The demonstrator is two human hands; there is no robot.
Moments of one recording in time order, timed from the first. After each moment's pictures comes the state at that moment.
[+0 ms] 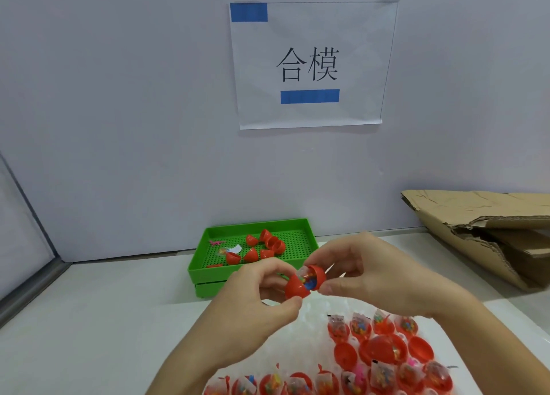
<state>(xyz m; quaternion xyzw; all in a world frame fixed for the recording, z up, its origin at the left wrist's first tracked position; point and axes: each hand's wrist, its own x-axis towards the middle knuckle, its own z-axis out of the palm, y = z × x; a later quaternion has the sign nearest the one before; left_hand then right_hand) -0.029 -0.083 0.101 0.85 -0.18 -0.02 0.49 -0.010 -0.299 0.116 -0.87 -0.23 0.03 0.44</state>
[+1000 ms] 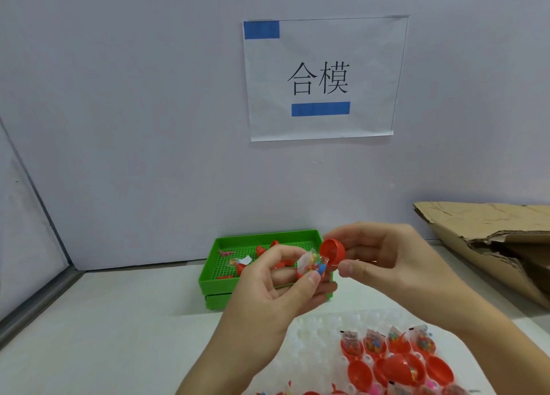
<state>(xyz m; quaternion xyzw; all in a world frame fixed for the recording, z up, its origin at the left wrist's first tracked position) -0.034 -0.097 0.111 0.64 -0.21 -0.02 0.74 -0.020 -0.296 0.131 -0.76 -0.25 -0.07 0.60</state>
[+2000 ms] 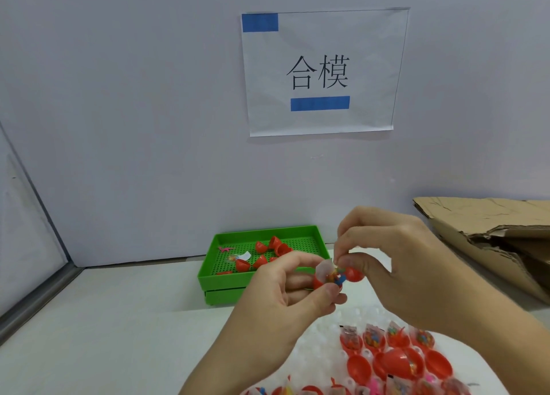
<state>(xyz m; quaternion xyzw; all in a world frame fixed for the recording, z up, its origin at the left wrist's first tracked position) -0.034 -0.101 0.108 0.69 -0.24 -0.06 0.68 -0.037 -0.291 0.147 -0.88 -0.30 -0.27 0.25</state>
